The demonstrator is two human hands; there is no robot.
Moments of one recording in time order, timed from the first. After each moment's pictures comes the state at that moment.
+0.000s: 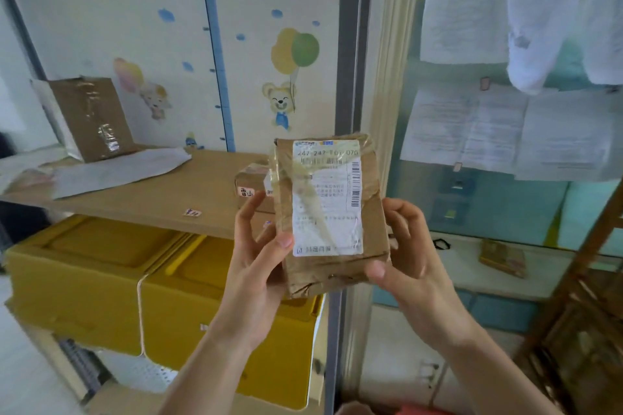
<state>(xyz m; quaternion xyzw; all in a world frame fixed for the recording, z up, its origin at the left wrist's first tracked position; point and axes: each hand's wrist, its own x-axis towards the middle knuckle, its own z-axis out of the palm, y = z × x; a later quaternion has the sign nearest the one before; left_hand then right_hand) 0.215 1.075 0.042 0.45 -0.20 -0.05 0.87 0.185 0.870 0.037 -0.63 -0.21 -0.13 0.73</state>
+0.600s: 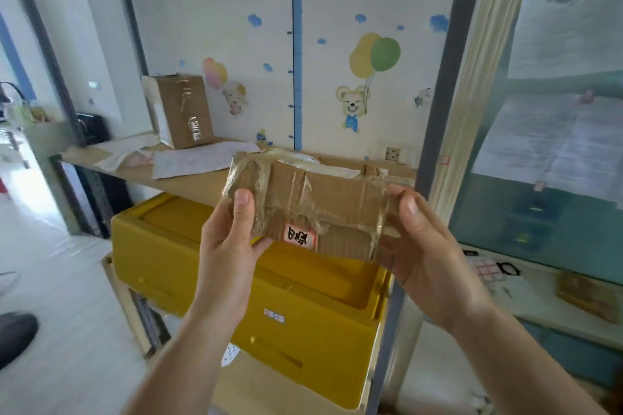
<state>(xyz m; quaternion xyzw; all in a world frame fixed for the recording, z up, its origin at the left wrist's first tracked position) 0.207 1.178 0.071 0.55 -0.10 0.20 0.80 0.210 0.952 0.082 -0.58 -0.17 0.04 0.80</state>
